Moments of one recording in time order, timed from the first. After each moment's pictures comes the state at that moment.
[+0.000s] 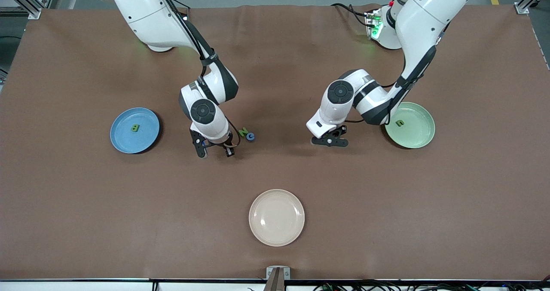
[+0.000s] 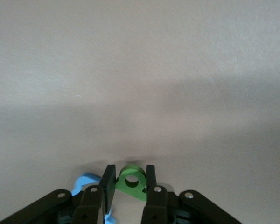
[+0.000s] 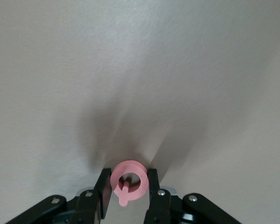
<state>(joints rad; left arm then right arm) -0.08 0.56 -0.54 -2.02 0.49 2.44 -0.82 0.57 0.60 -0.02 -1.89 0.06 2.40 1.62</state>
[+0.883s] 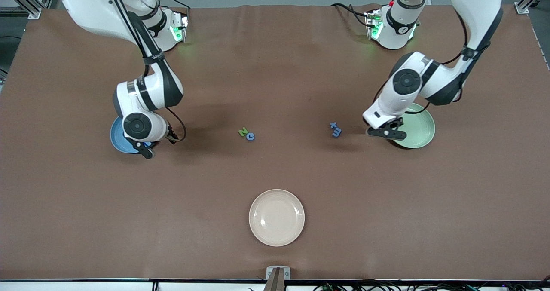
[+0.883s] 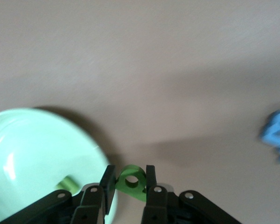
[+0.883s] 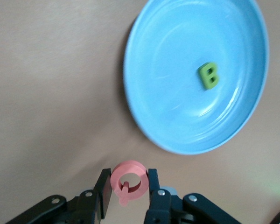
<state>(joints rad) 0.60 0.28 -0.87 -2.38 0.49 2.42 -0.45 0.30 0.37 -0.07 -2.09 -0.11 2.07 1.06</state>
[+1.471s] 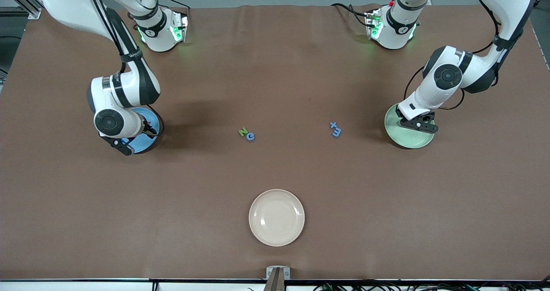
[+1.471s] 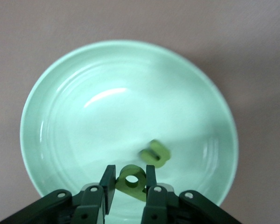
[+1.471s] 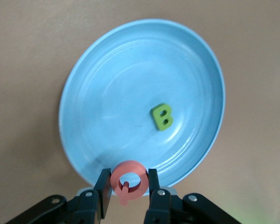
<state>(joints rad) 0.92 0.24 -0.92 -2.55 0.62 2.55 -0.23 0.18 0.32 -0.07 -2.15 -0.19 2.08 0.89</state>
